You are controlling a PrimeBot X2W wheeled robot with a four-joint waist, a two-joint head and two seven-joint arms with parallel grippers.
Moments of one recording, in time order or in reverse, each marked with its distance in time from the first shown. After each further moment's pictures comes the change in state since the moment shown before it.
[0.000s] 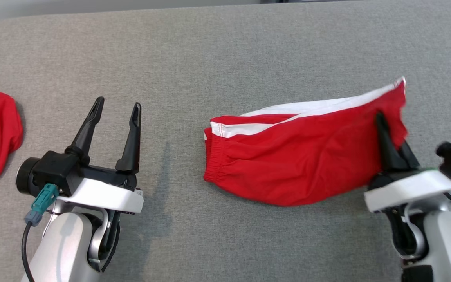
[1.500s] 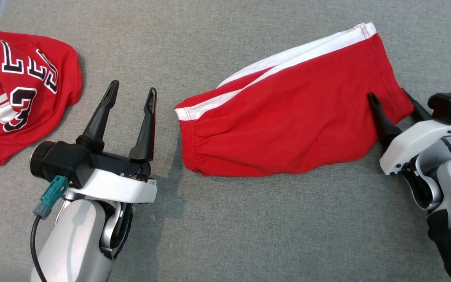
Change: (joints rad) left arm -0.066 -0.029 -0.044 0.021 -0.015 -0.016 -0.057; right arm -0.305 -0.179 0.172 0.399 -0.022 0.000 0.081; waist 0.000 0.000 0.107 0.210
